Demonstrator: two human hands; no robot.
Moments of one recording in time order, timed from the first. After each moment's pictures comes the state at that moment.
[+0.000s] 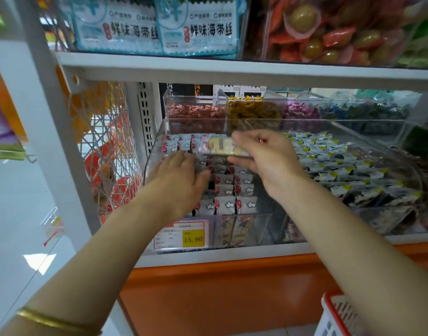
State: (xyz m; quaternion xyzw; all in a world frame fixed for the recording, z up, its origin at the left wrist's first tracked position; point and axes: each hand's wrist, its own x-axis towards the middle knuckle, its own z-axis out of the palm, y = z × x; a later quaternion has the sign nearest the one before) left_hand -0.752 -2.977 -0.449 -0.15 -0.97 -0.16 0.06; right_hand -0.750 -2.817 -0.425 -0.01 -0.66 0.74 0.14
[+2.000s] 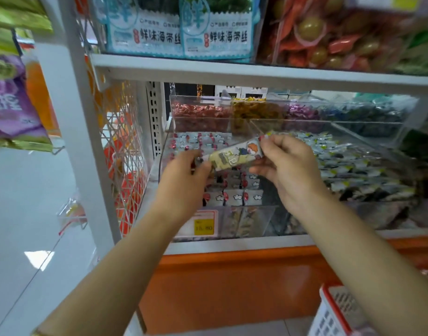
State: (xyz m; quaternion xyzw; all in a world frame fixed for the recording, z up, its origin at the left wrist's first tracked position) left_hand -0.711 -2.975 -0.443 -0.09 -0.83 -0.54 0.11; right_hand -0.714 -2.815 -0.431 0.00 -0.66 0.73 0.19
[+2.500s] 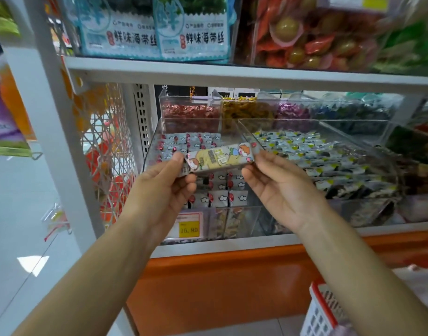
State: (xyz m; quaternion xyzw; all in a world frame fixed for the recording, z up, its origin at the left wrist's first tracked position) left_hand -0.703 -2.976 -0.445 0.01 -0.49 -0.87 -0.03; right_hand -0.692 -2.796 -0.438 0.01 -0.44 0.90 0.03
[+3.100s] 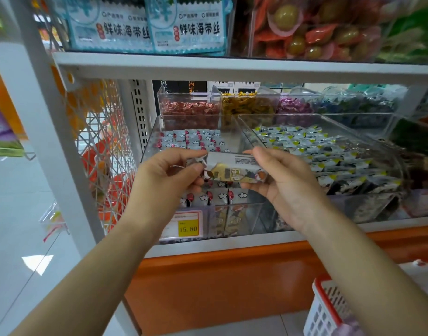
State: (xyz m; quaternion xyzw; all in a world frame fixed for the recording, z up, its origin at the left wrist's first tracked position) left_hand -0.700 -2.975 -0.444 -0.15 -0.71 -0.68 0.10; right_hand -0.693 -2.795 -0.444 0.02 -0.61 0.79 0.10
